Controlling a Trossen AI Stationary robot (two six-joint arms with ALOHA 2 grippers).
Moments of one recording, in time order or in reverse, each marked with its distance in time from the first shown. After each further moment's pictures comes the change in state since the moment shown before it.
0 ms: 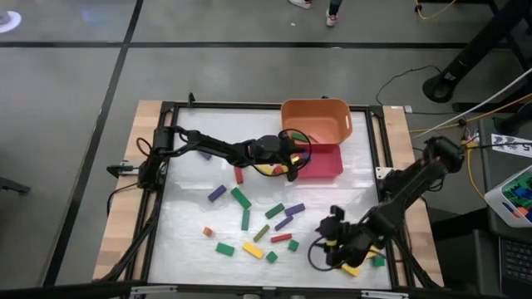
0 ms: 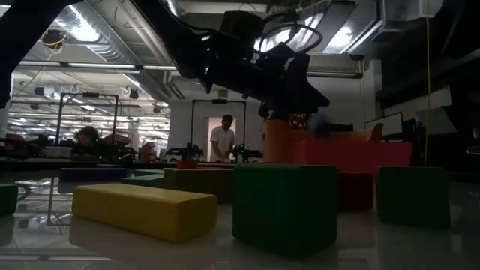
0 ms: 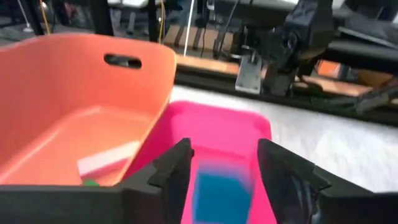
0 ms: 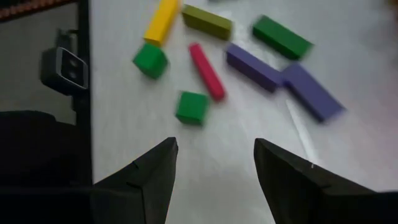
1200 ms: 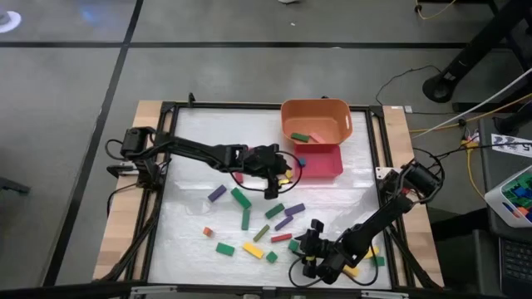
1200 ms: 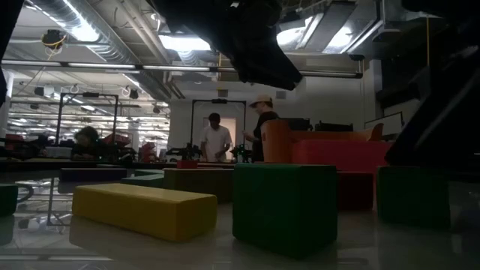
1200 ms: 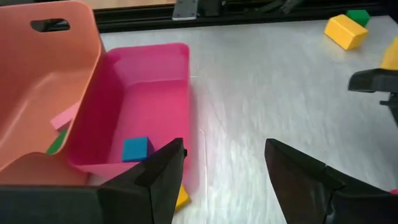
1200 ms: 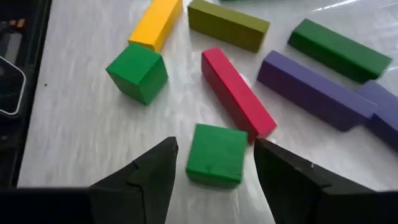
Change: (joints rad) left arm -0.138 -0.277 -0.001 -0.604 0.009 0.157; right arm -0.001 0.384 0.002 0.400 0.200 -0.064
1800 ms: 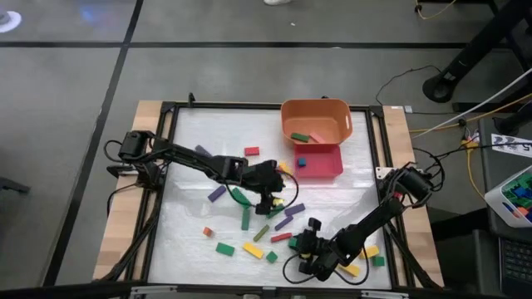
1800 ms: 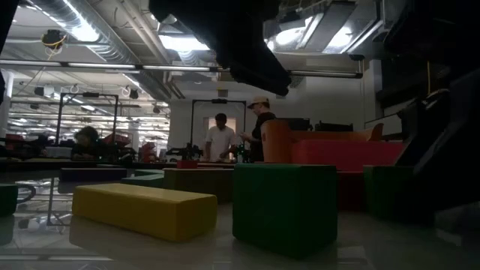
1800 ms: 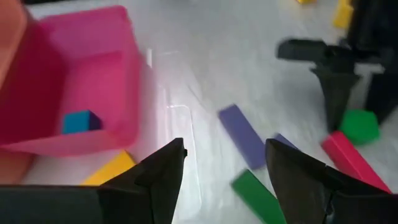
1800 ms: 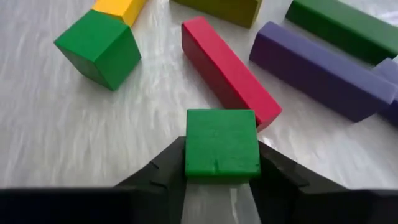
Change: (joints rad) left arm -0.113 0.000 0.000 -0.135 0.000 -0.008; right arm -0.040 0.071 0.000 0.018 -0.011 -0.004
